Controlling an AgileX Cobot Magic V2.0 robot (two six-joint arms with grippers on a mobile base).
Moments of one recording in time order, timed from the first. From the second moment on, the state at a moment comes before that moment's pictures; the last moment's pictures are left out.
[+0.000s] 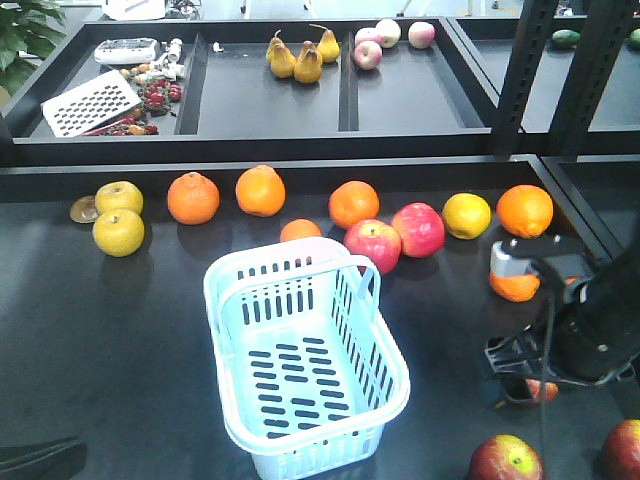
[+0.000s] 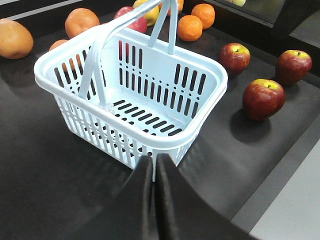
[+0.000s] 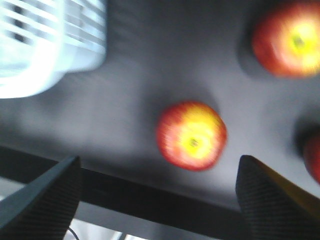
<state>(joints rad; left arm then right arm) -0.36 0.45 -0.33 -0.70 0.55 0.68 0.19 1.43 -0.93 0.14 1.00 -0.11</state>
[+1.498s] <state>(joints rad) -0.36 0.45 -0.33 -0.70 0.55 0.68 0.19 1.94 -0.94 0.07 0.91 0.03</state>
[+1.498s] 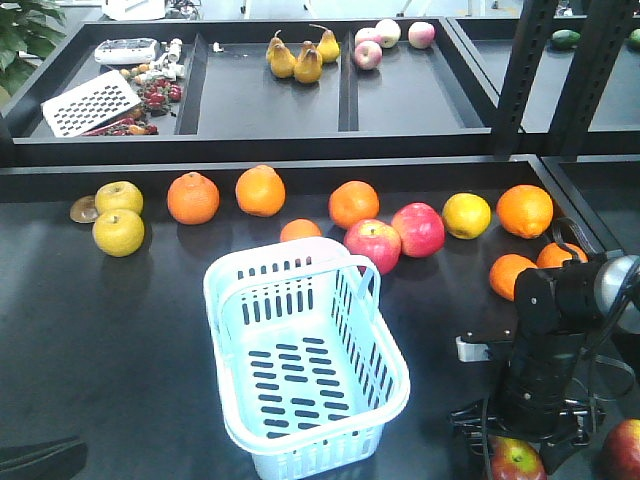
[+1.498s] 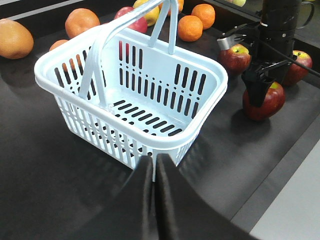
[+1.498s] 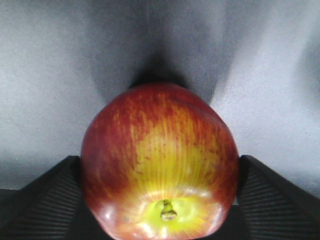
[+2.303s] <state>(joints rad) -0.36 0.45 -0.33 -0.70 0.55 0.68 0.19 1.33 -0.94 0.20 0.97 -0.22</state>
